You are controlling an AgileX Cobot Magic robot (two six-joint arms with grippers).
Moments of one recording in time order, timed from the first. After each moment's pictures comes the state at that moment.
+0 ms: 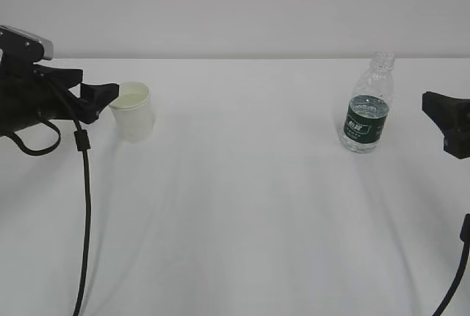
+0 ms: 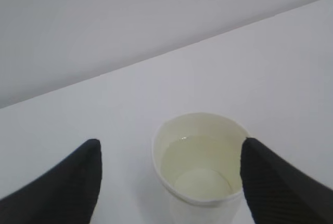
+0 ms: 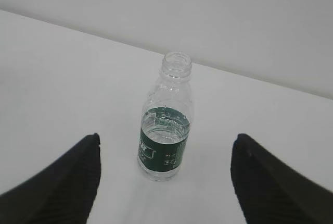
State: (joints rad) left arm -0.02 1.96 -0.88 0.59 -0.81 -0.28; right arm 0.05 1.18 -0.40 -0.31 -0.42 0.06
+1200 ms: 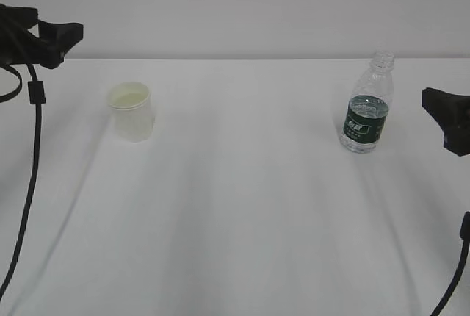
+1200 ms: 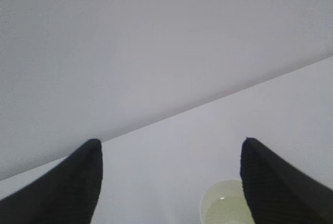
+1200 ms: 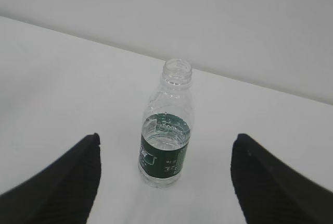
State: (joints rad) left arm -0.02 1.67 -0.88 0.55 -0.61 -0.30; right arm 0.05 1.18 -0.40 -0.31 -0.44 0.06
